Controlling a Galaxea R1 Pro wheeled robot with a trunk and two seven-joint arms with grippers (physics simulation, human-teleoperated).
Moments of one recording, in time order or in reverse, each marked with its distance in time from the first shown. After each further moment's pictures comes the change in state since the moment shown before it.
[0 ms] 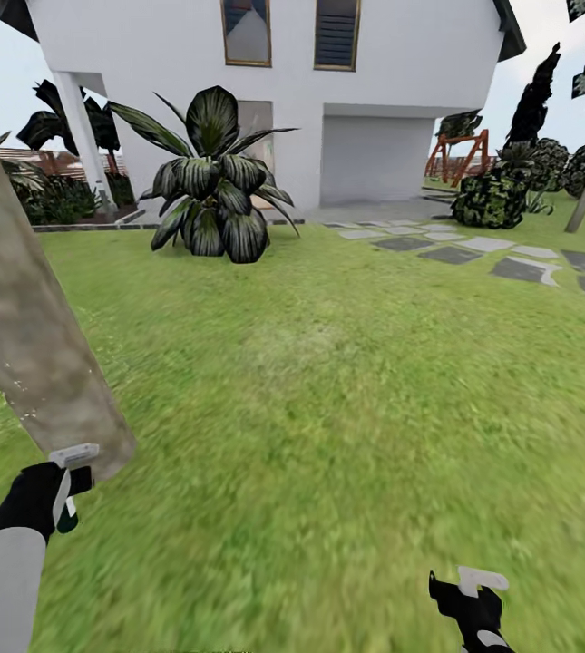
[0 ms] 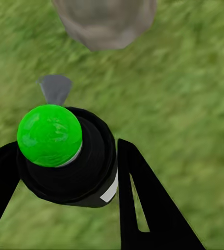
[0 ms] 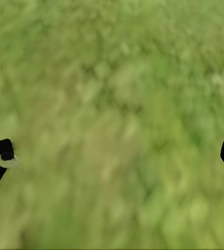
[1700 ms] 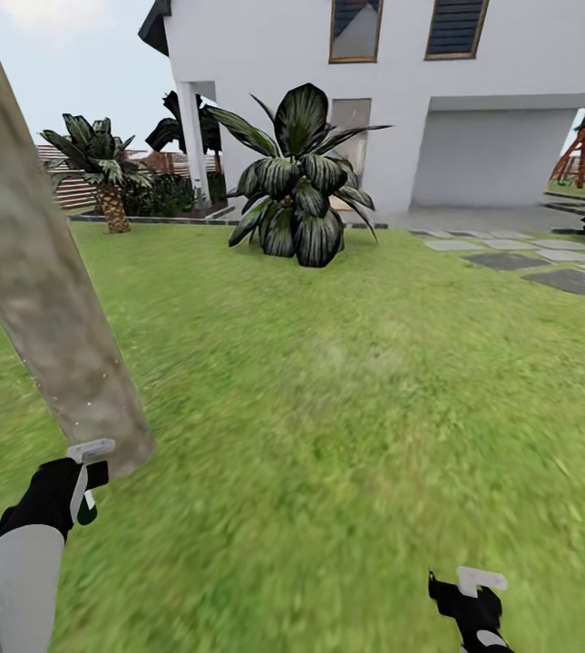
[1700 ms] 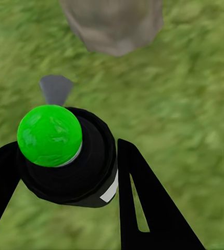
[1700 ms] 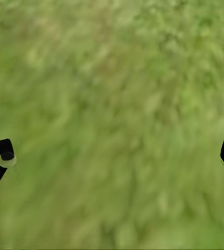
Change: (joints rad) left arm 0.000 -0.061 0.001 -0.041 -0.001 0.006 0.000; right arm 0.000 0.001 0.001 0.000 0.000 0.000 0.000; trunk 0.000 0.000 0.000
